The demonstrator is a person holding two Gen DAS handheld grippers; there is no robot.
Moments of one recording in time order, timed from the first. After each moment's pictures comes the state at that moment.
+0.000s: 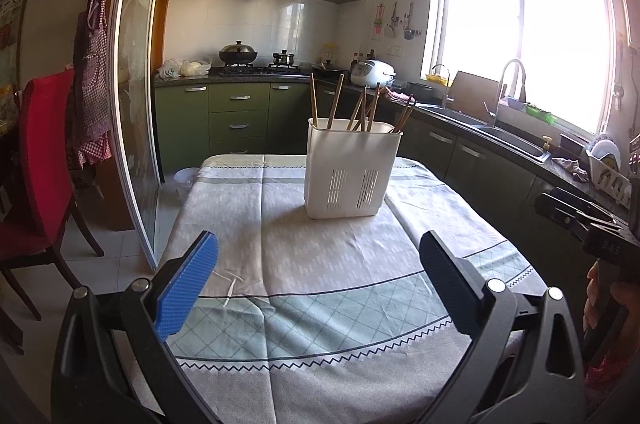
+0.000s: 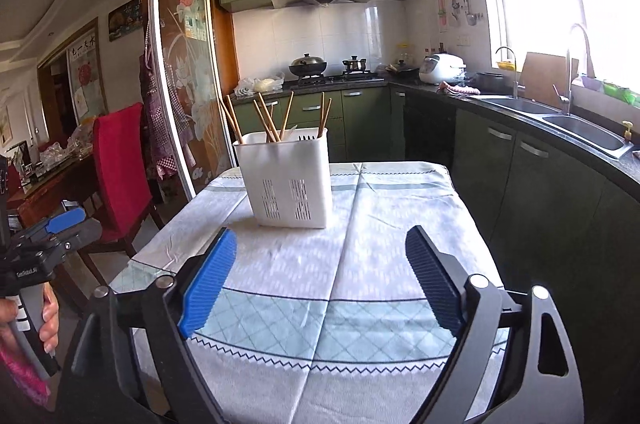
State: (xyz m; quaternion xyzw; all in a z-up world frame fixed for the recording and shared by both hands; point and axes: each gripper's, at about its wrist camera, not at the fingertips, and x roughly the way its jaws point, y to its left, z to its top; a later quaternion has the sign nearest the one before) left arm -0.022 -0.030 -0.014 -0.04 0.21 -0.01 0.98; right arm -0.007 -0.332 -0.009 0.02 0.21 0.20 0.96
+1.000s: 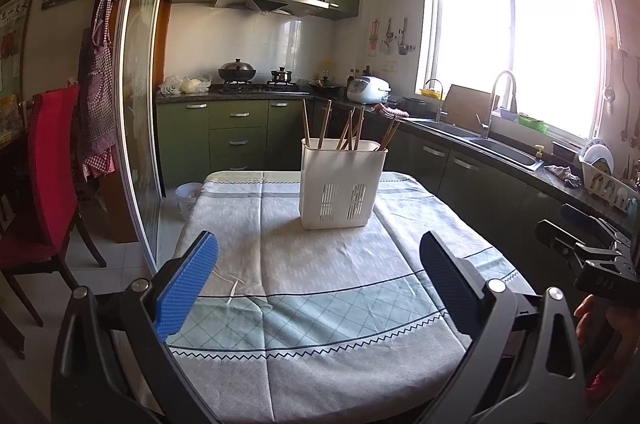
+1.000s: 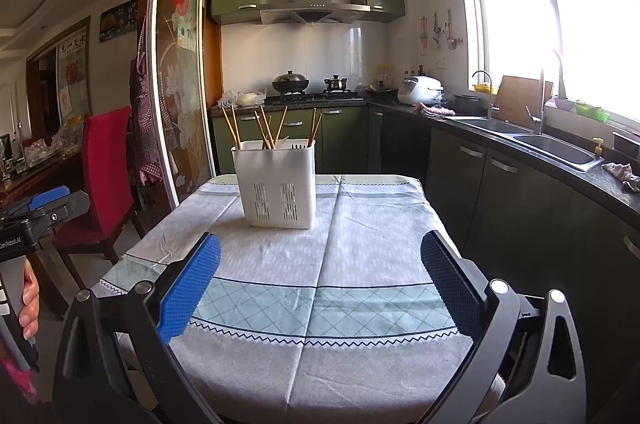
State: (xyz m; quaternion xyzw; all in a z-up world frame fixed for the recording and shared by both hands) left arm -0.058 -0.037 0.006 -0.04 0.19 -0.01 0.98; right arm -0.058 -0.332 0.012 0.00 0.18 0.16 0.97
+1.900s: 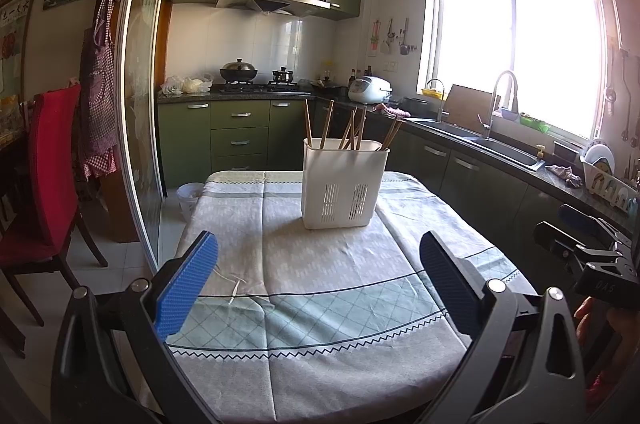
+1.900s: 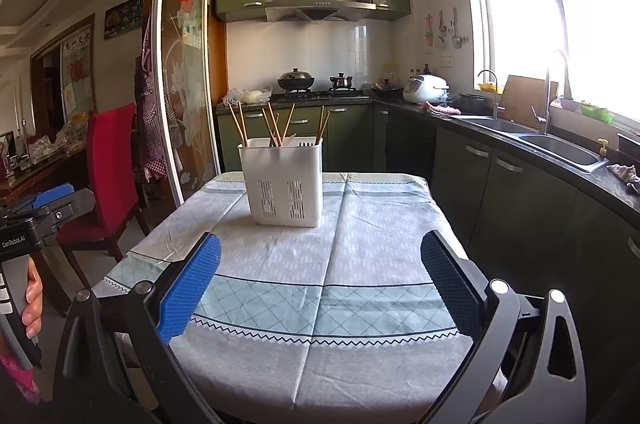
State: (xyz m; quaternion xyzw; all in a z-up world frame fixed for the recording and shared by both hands) left arm -0.058 -0.037 0.004 -0.04 0.19 -0.01 0.98; right arm -0.056 -0.326 0.010 0.00 0.19 0.17 0.97
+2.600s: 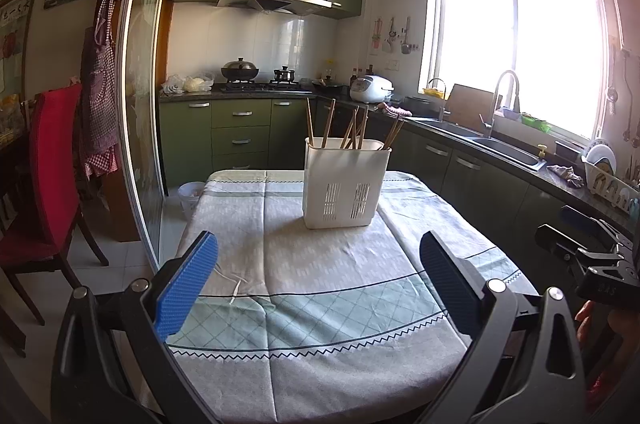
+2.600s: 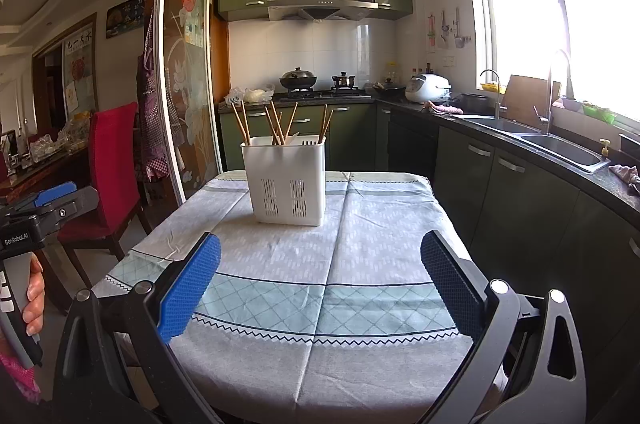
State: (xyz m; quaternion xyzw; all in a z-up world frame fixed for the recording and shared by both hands) left arm -0.058 -0.036 0.002 -0.04 0.19 0.00 0.98; right arm -0.057 -0.325 0.008 0.00 0.19 0.17 0.97
